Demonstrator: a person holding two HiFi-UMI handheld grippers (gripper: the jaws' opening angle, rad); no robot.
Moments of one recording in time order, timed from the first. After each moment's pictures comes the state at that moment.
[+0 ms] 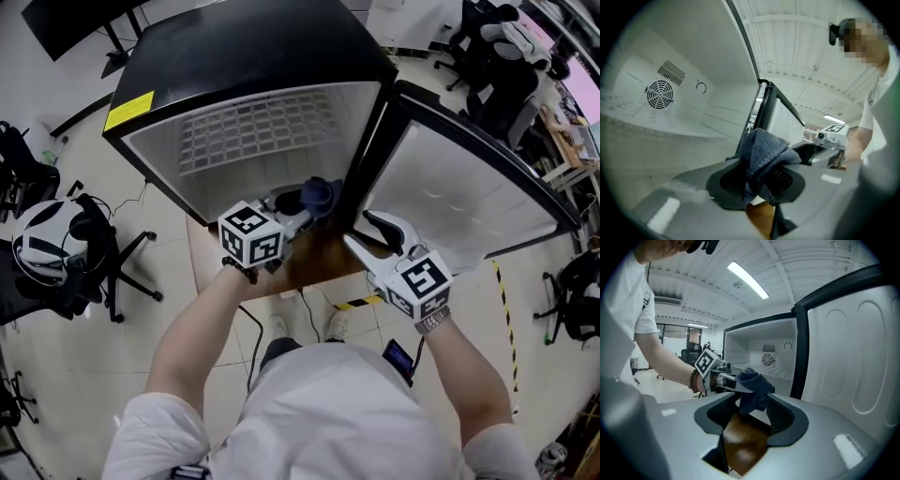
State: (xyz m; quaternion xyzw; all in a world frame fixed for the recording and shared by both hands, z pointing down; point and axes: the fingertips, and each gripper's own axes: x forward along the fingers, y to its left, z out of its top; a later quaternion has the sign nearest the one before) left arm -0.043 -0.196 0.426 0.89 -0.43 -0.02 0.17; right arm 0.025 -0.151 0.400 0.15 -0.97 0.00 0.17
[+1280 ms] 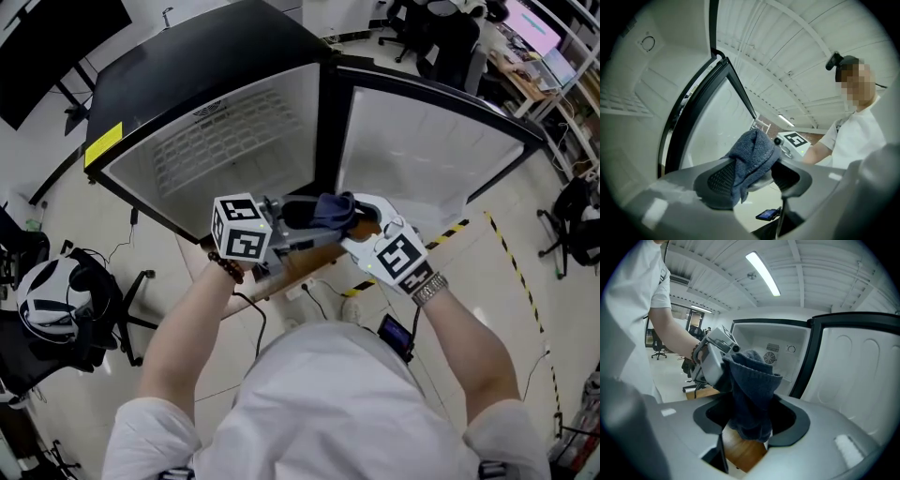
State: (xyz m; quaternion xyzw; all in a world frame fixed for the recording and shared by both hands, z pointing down) left arm 0.050 -0.110 0.385 0.97 -0.12 0.02 0.23; right arm 0.028 -0.121 0.403 0.18 -0.95 -0.08 0.22
